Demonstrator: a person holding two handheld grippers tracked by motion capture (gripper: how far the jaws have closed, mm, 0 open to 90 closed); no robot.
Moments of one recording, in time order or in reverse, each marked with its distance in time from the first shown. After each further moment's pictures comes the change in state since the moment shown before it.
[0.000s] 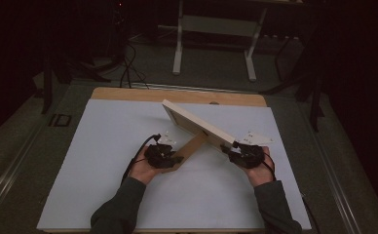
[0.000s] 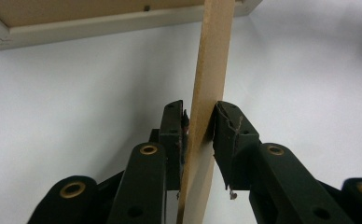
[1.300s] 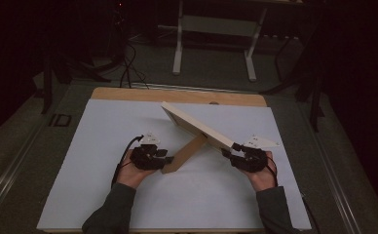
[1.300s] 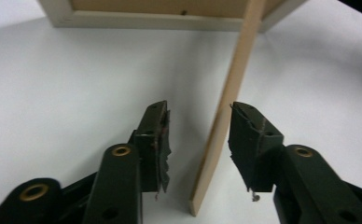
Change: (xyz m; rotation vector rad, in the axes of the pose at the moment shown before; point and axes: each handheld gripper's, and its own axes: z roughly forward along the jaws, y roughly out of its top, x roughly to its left) left arm 0.013 -0.021 -0.032 -0.079 0.036 -0.154; right arm 0.000 -0.009 -0.011 -0.033 0.042 0.076
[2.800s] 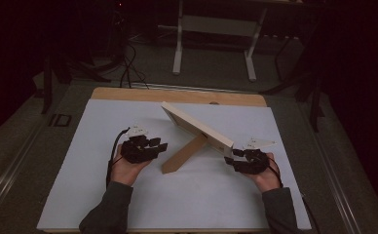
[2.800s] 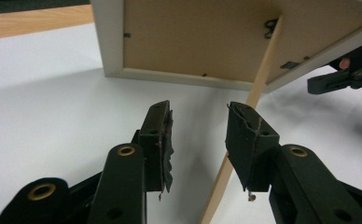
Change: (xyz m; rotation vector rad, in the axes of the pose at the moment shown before) left arm -0.003 0.016 -0.035 -0.170 0.063 -0.060; right arm -0.017 -0.018 0.007 0.176 0.038 -0.017
